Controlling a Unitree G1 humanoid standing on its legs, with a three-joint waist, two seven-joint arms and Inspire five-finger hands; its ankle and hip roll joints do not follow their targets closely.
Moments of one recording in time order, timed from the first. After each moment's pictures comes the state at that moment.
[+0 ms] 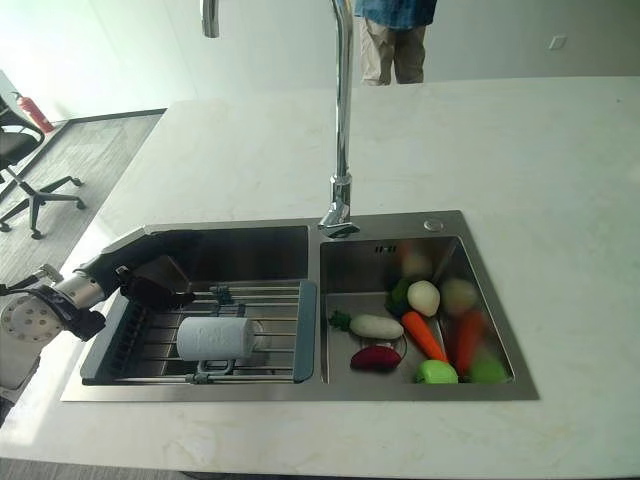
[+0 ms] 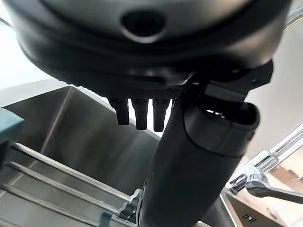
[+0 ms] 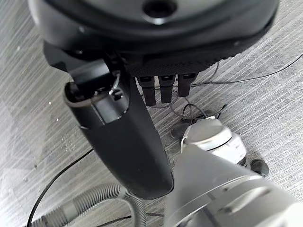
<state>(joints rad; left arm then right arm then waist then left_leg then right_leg) -0.26 0.99 -0.12 0.15 -0.11 -0.08 -0.38 0.10 -0.30 -0.13 1.32 0.59 -0.13 0.13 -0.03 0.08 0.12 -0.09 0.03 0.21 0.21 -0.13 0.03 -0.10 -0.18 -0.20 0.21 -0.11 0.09</state>
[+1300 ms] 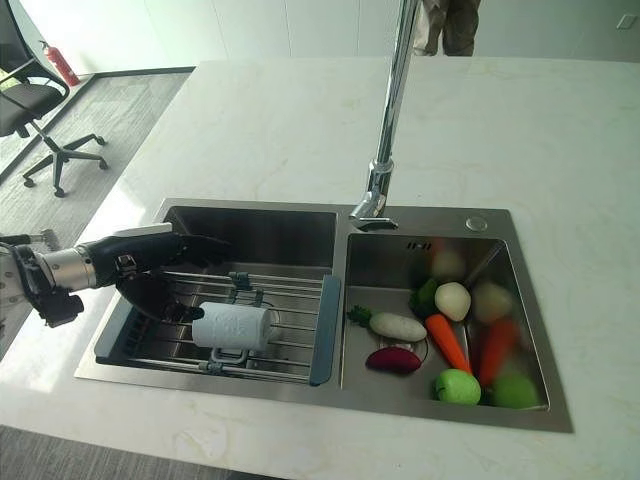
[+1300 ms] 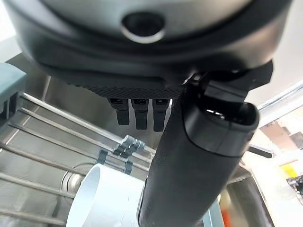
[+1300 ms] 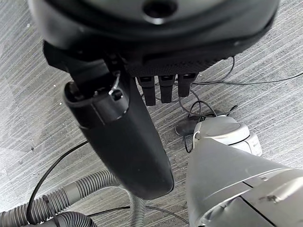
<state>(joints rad) -0.34 1.17 -0.12 -0.12 -0.34 0.16 -0.76 0.07 -0.32 -0.13 1.31 0.60 -0.11 0.14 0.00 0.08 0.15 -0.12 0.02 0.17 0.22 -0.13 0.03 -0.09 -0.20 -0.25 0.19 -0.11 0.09</state>
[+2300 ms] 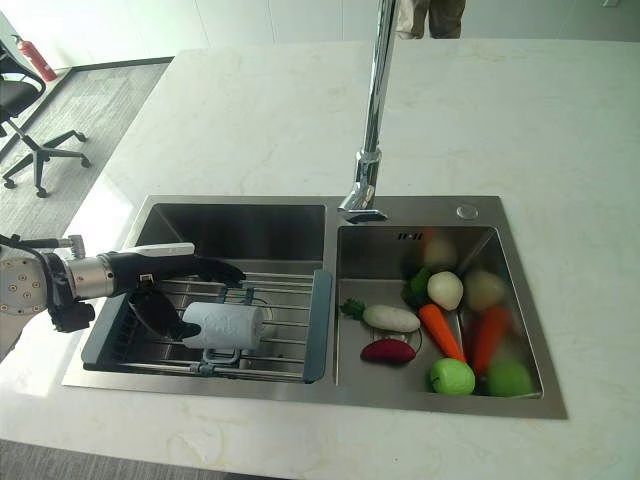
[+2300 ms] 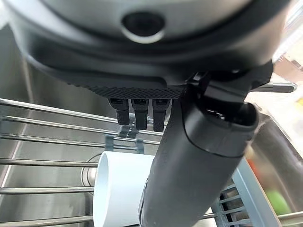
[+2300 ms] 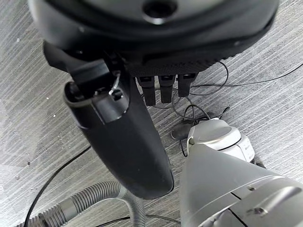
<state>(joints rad) -0.37 1.17 -0.21 -0.16 -0.09 0.04 -0.78 0.07 -0.32 -0.13 1.31 0.63 -0.11 0.14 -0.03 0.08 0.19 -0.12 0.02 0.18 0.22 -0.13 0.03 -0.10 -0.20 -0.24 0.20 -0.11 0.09</state>
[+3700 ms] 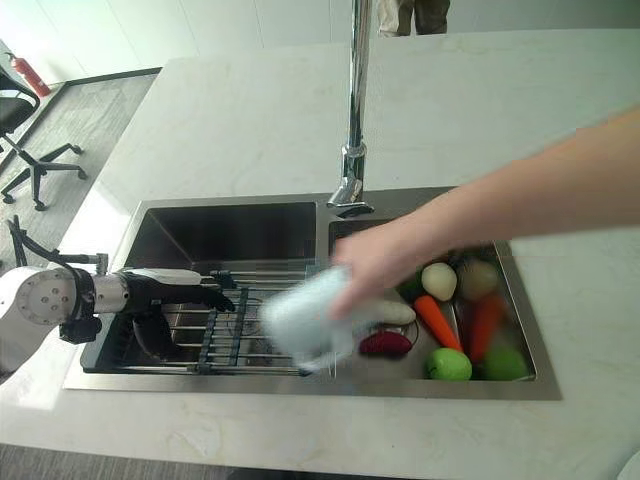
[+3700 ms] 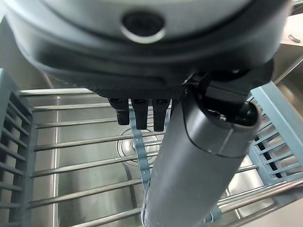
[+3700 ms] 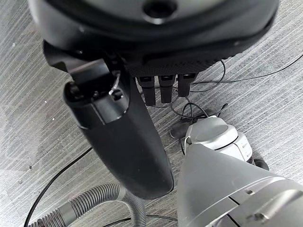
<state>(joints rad) -0.38 1.15 -0.32 -0.13 0.15 0.02 -0.86 0.07 -0.33 -0.13 1.29 0.64 -0.10 0.14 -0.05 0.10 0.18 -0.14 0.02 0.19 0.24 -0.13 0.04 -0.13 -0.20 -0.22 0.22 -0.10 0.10</state>
